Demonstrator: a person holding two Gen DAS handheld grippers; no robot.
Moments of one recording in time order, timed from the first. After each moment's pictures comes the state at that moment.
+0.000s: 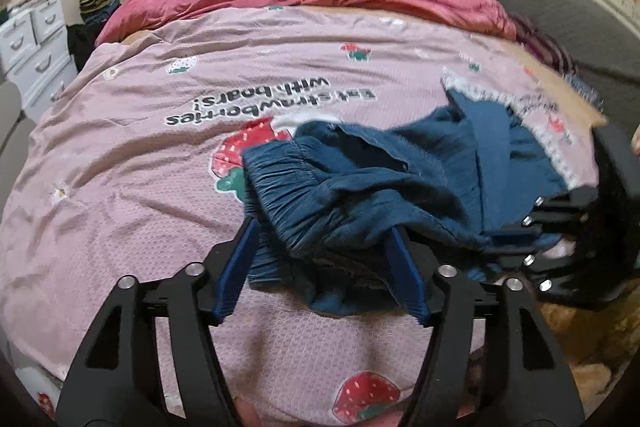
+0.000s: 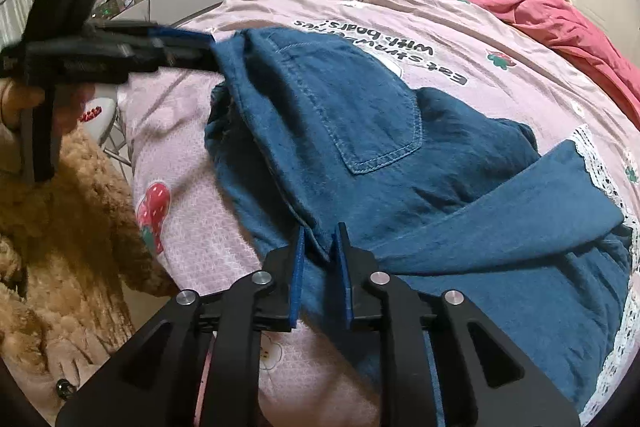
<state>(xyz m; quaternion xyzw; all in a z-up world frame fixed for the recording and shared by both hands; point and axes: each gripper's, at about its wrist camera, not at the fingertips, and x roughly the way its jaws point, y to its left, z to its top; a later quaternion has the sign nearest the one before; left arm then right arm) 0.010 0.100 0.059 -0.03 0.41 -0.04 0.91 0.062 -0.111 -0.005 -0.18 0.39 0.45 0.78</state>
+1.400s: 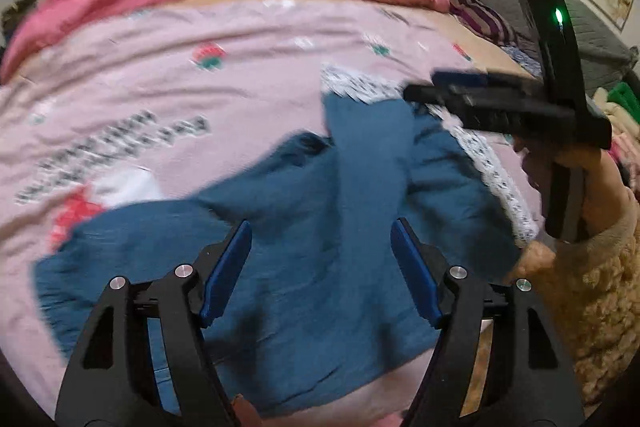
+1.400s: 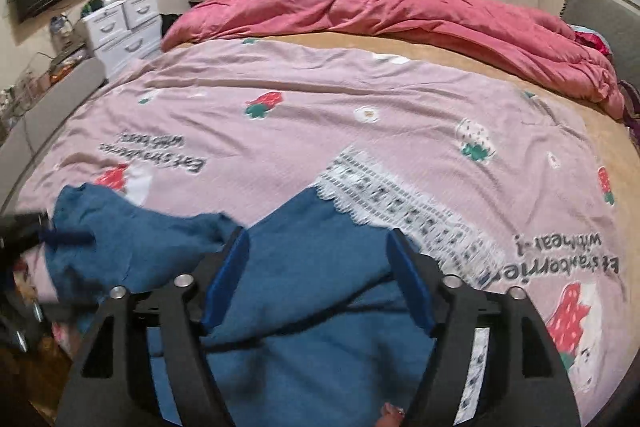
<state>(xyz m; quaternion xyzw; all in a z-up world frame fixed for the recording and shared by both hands) 0.105 -0.044 0.050 -0.03 0.46 -0.18 0.87 0.218 -0.244 0.050 -0.07 0.39 0.24 0.89</state>
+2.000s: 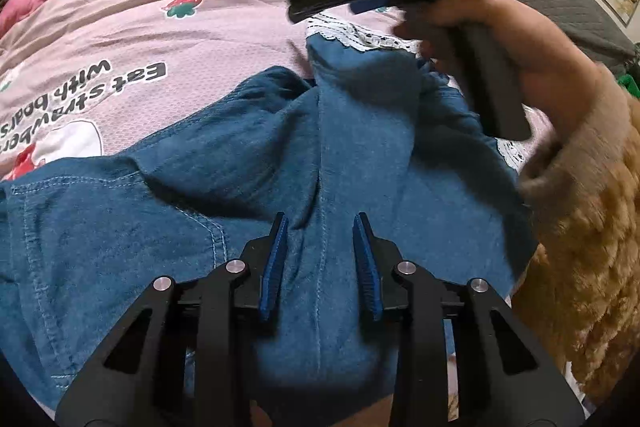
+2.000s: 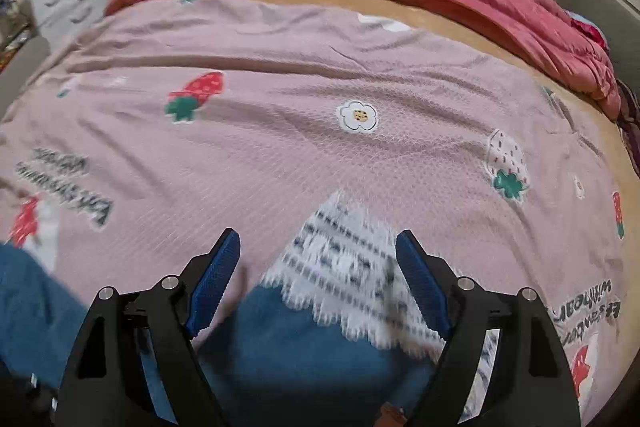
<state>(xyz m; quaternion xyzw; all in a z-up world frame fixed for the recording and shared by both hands) 0.110 -0.064 0.000 -0.03 0.48 -0.18 0.86 0.343 -0.174 0.001 -0.11 0.46 0.17 0.86</state>
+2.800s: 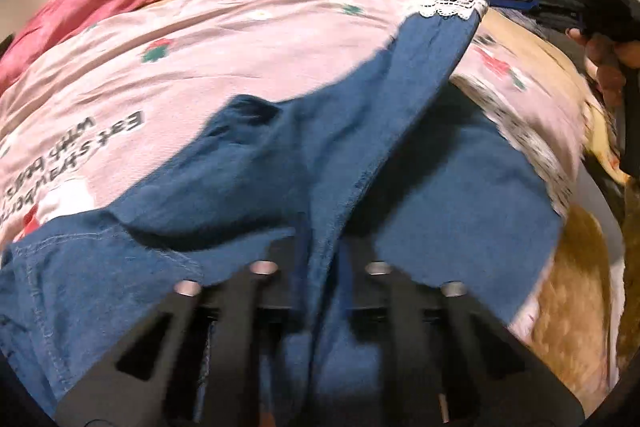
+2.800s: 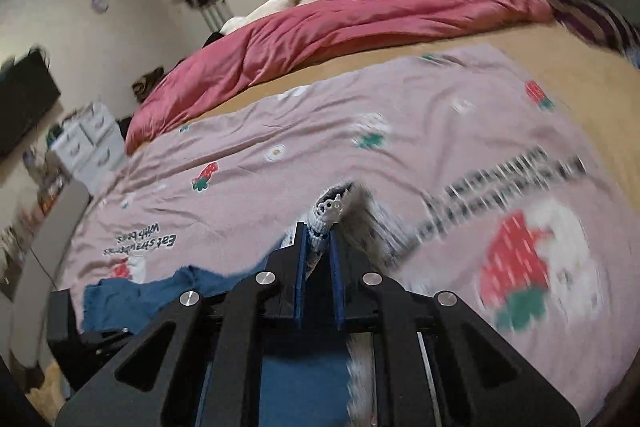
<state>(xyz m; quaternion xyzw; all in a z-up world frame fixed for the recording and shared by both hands) 0.110 -0.095 0.001 0.06 0.45 -0.20 0.87 0.204 -0.377 0.063 0.14 0.37 0.16 0.90</state>
